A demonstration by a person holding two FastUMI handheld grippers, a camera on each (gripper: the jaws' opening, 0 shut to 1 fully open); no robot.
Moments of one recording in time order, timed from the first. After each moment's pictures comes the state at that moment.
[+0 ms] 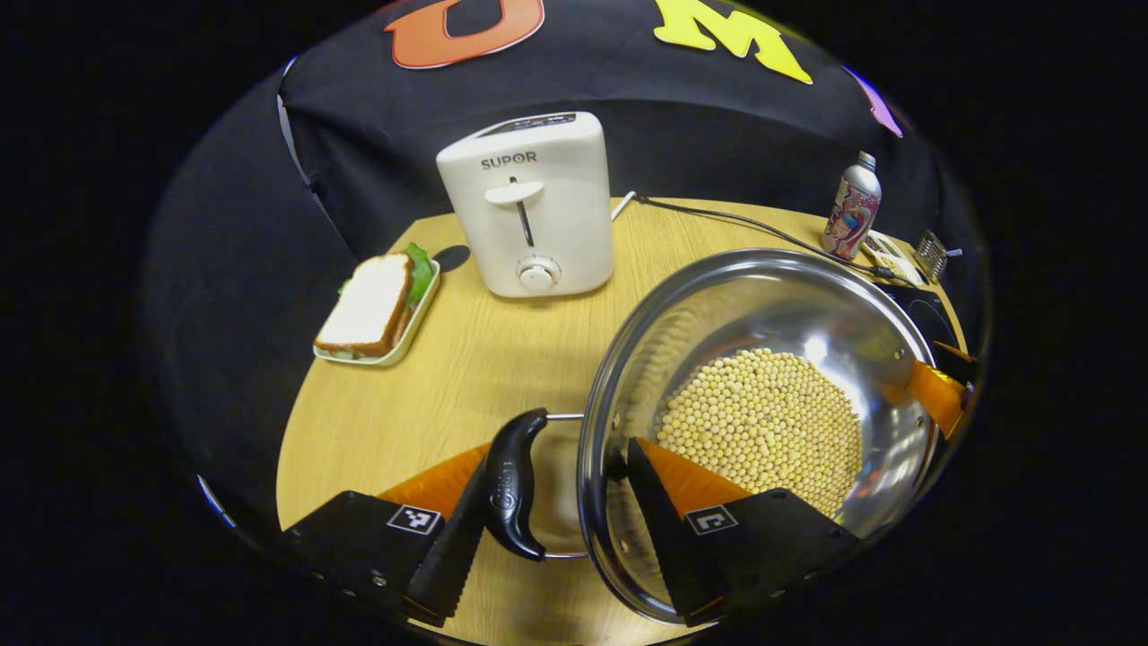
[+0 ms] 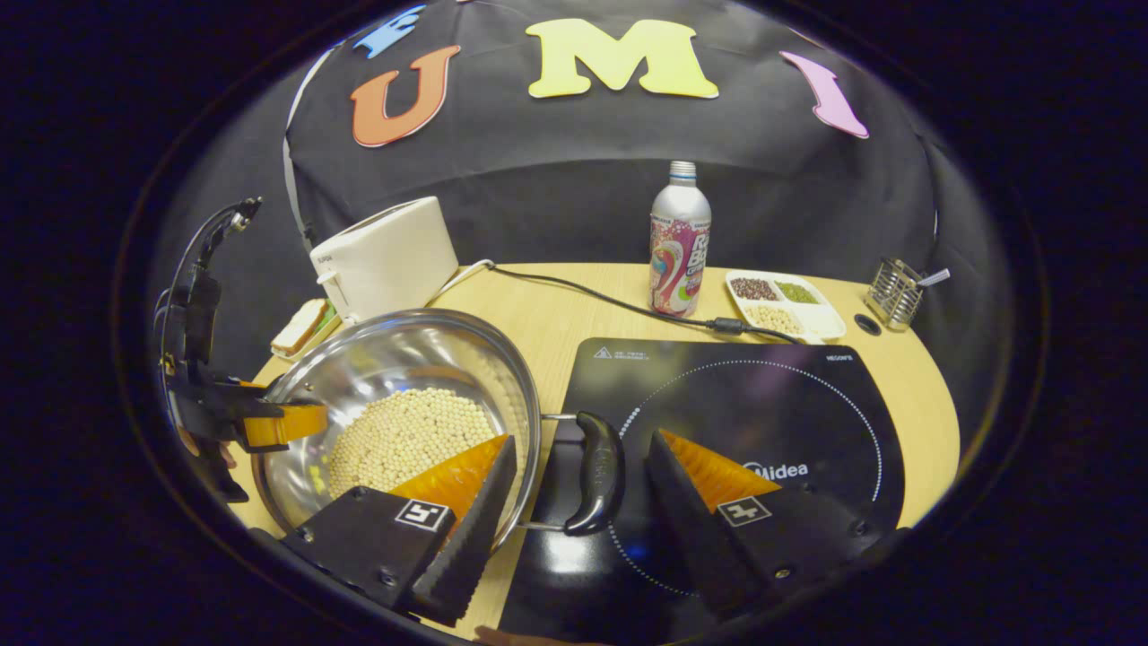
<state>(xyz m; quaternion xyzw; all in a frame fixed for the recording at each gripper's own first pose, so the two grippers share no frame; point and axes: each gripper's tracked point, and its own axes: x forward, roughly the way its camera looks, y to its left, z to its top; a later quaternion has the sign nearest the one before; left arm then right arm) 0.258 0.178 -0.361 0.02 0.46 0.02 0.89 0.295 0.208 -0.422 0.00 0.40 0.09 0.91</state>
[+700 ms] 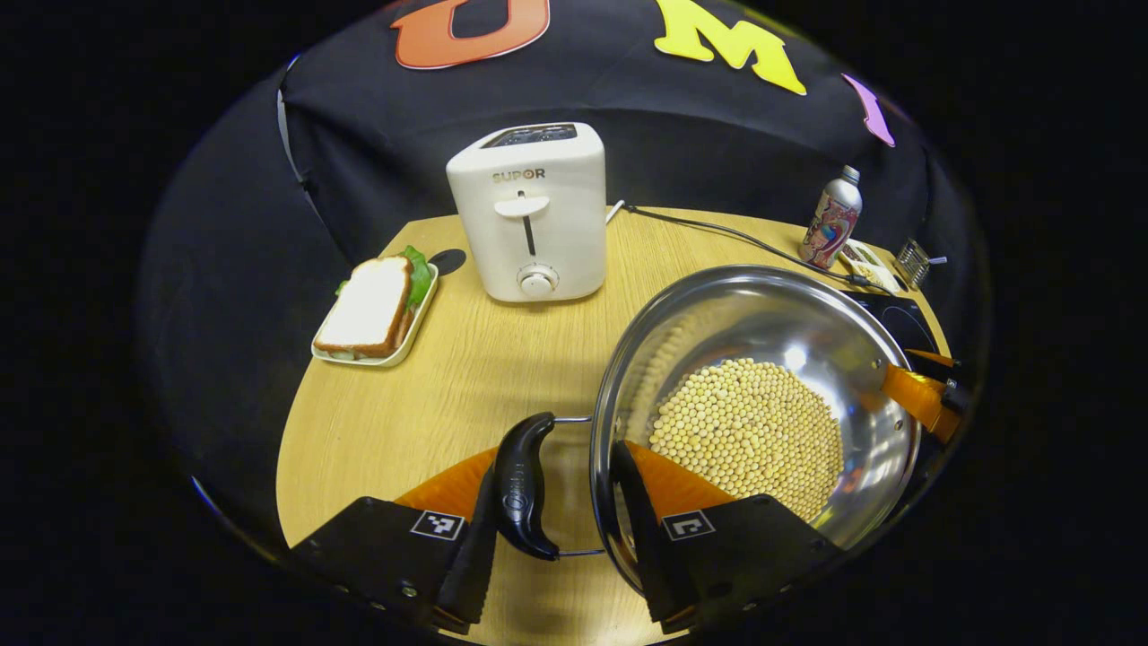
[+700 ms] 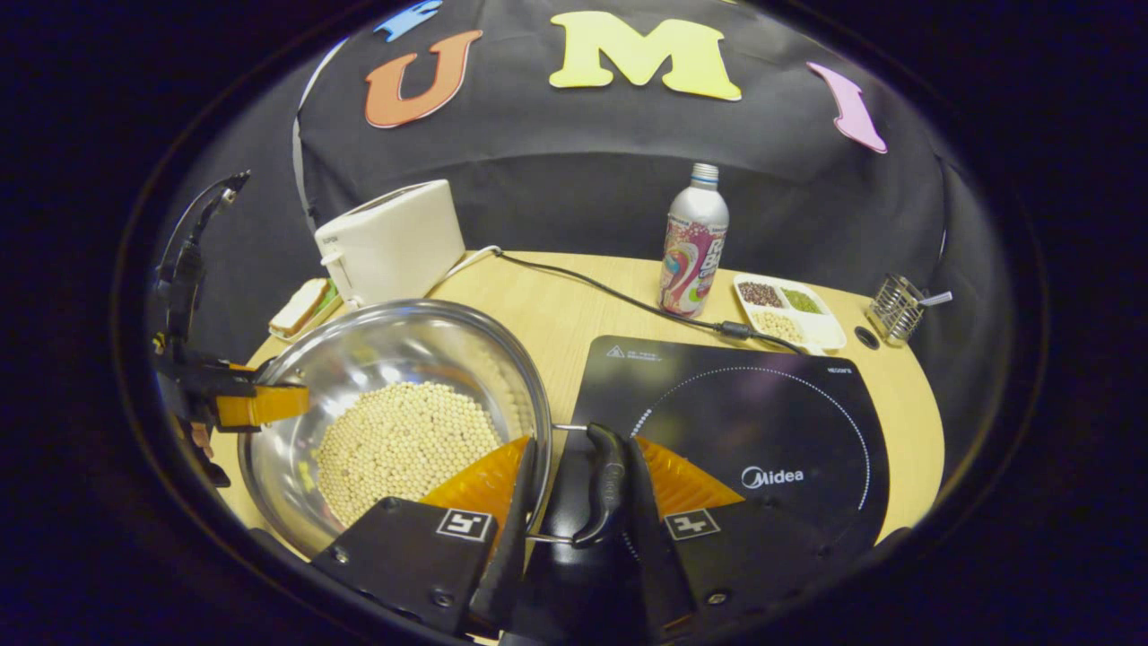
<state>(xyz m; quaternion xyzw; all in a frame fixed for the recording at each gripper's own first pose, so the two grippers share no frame) 0.243 0.180 -0.338 0.02 0.46 0.00 0.89 0.284 0.217 -0.404 -0.03 0.42 0.11 0.90</state>
